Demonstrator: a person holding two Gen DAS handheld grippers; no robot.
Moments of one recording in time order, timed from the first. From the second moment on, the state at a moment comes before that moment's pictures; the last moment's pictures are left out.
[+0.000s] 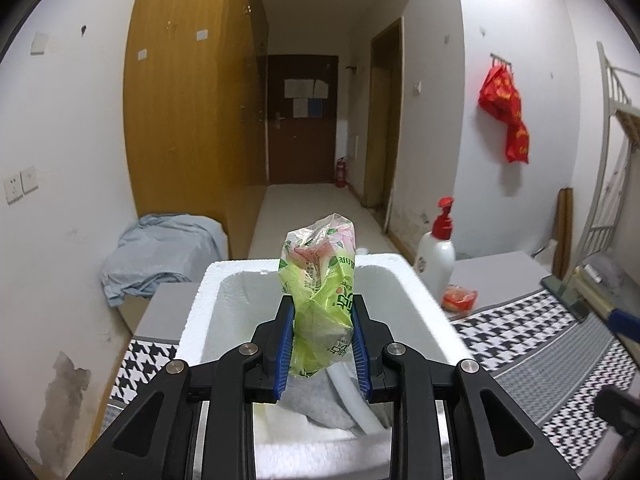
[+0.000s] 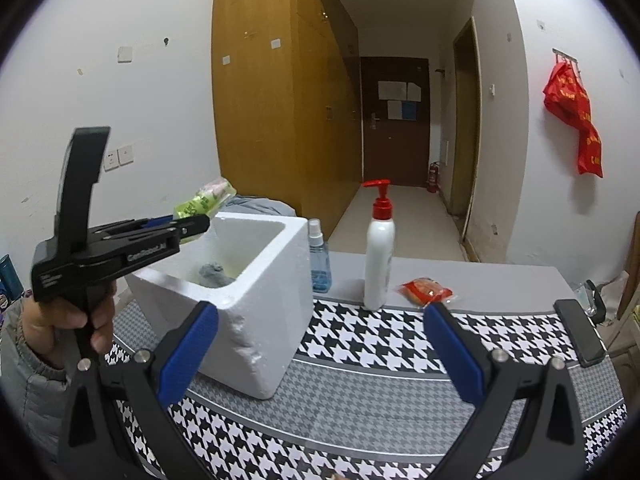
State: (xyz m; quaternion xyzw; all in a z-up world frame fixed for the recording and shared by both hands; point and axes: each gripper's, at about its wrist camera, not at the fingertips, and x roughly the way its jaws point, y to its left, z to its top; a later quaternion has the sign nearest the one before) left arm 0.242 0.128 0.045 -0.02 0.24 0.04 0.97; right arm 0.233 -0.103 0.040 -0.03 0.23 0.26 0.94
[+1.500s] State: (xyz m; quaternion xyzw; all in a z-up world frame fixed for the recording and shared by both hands) left arm 0.114 0.053 0.086 -0.02 0.10 0.06 0.99; right arm 0.175 -0.177 0.051 -0.01 0.18 0.27 0.95
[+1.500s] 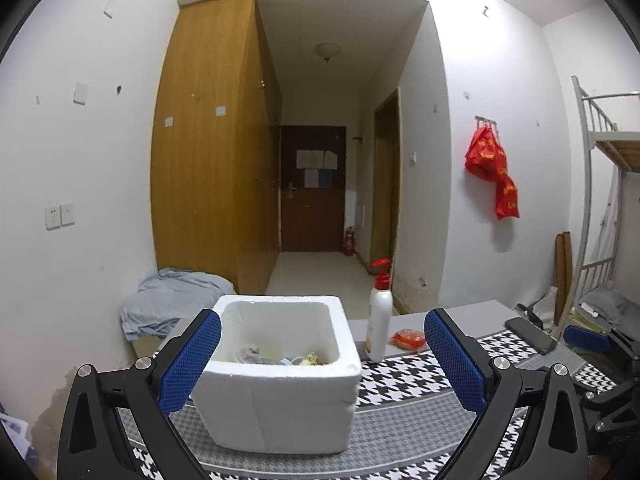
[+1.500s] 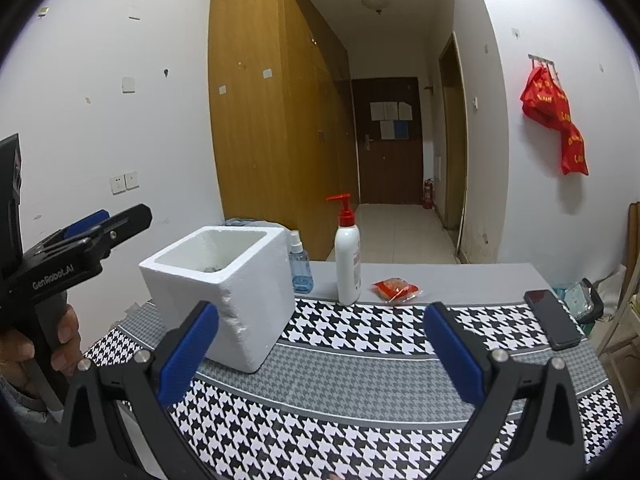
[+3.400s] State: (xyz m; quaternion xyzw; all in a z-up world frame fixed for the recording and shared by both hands) left arm -0.010 0.024 0.018 -0.01 0.08 0.09 0.99; right arm 0.061 -0.201 0.001 0.00 0.13 0.23 0.96
